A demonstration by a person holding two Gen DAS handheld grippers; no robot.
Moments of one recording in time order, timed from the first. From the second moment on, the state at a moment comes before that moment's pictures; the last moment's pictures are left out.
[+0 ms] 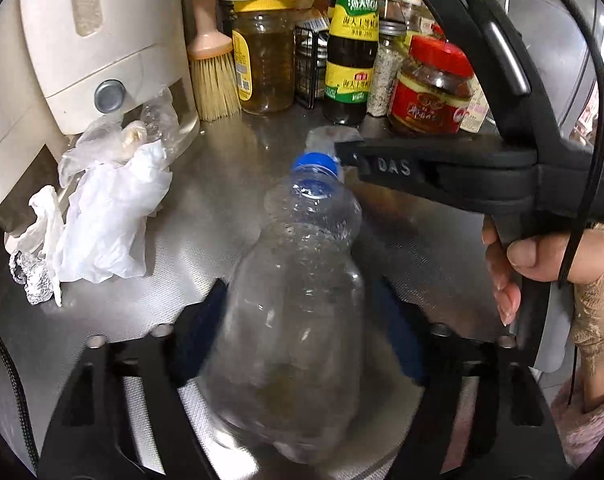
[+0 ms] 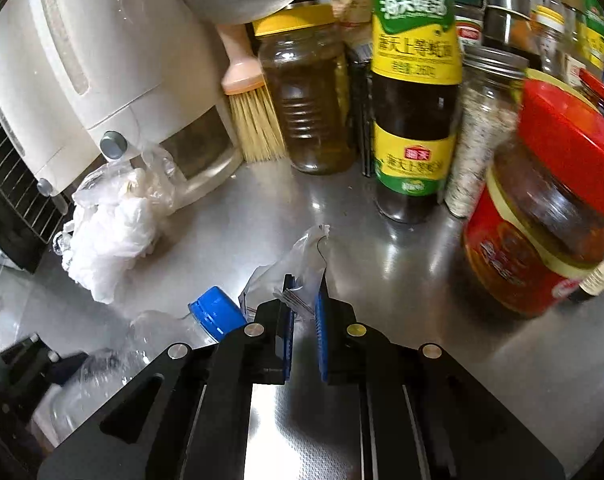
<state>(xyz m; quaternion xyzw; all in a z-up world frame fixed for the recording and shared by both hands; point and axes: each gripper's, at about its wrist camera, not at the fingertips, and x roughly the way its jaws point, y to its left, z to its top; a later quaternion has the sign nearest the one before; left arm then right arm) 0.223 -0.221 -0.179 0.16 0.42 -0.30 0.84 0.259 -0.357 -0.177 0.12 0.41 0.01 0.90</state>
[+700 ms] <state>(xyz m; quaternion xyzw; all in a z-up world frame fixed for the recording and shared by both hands) 0.103 -0.130 -0.154 0.10 0.41 -0.23 0.88 0.129 -0.308 -0.123 0.09 0.38 0.04 0.92</state>
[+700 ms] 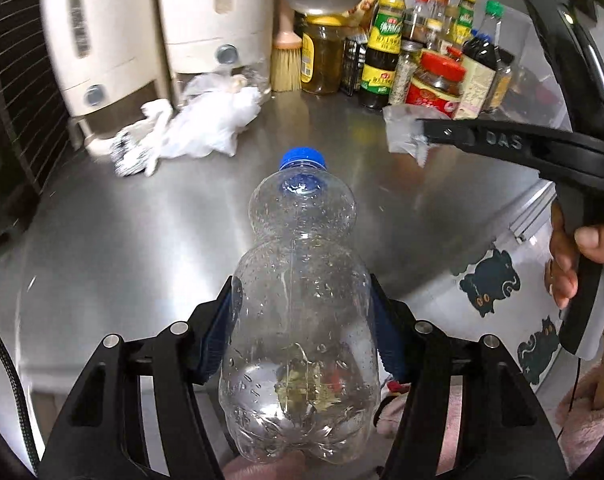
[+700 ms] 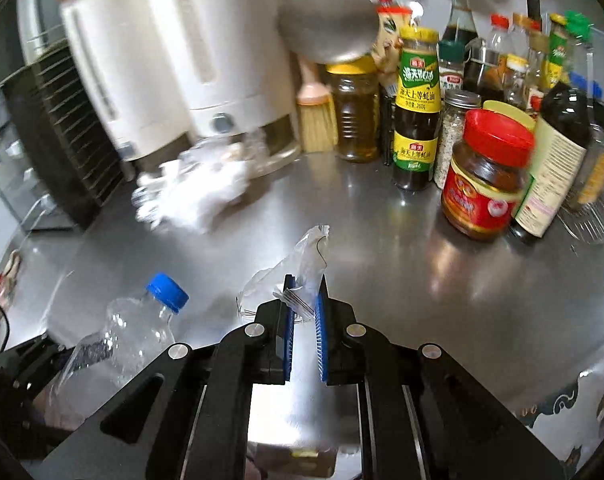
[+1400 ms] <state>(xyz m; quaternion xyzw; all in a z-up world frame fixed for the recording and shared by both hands) -0.038 -0.064 -0.239 0.03 0.42 -0.21 0.88 -0.051 -0.260 -0.231 0.09 0.43 0.09 0.89</state>
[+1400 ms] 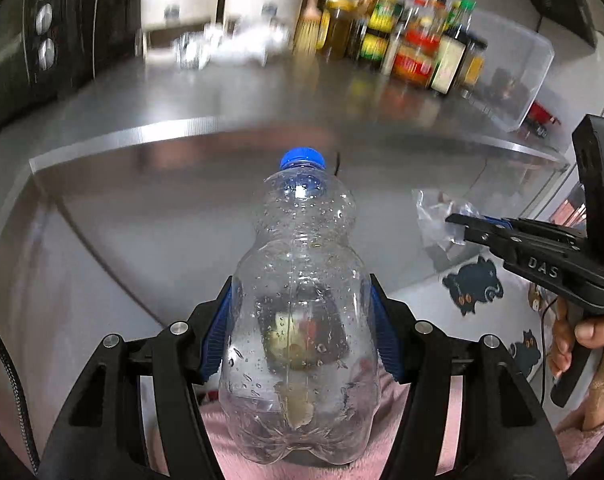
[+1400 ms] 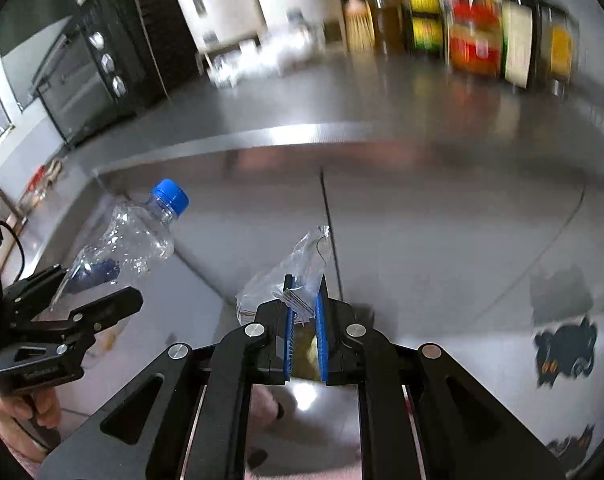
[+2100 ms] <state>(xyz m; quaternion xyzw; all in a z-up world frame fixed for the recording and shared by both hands) 0.030 -0.112 -0.470 0.04 0.60 -0.17 0.78 0.011 -0.269 -0.454 0.16 0.59 0.05 0.79</state>
